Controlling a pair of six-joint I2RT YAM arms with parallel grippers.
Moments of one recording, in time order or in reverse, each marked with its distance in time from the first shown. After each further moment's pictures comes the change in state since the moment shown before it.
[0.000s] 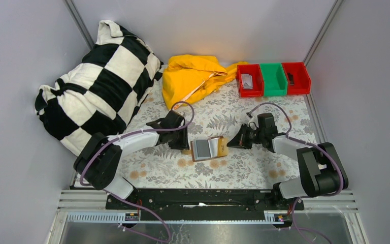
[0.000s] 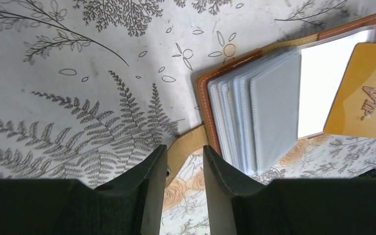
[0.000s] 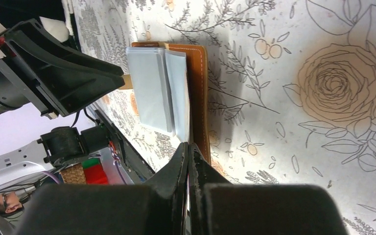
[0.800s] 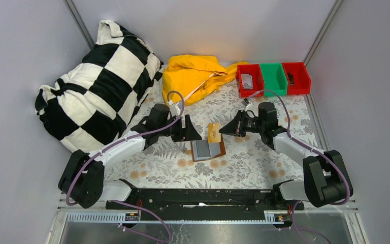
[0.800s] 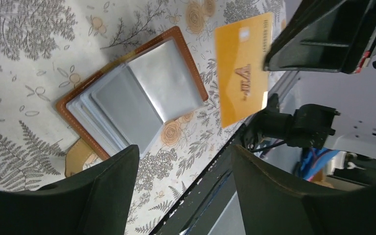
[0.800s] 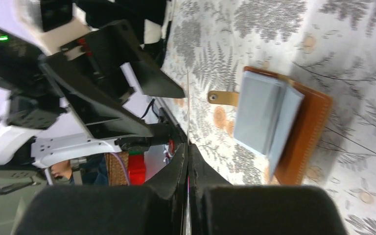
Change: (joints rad) left arm 0.070 -0.205 0.000 0.178 0.386 -0.022; right arm 0.040 -0.107 0.096 0.137 -0.135 0.206
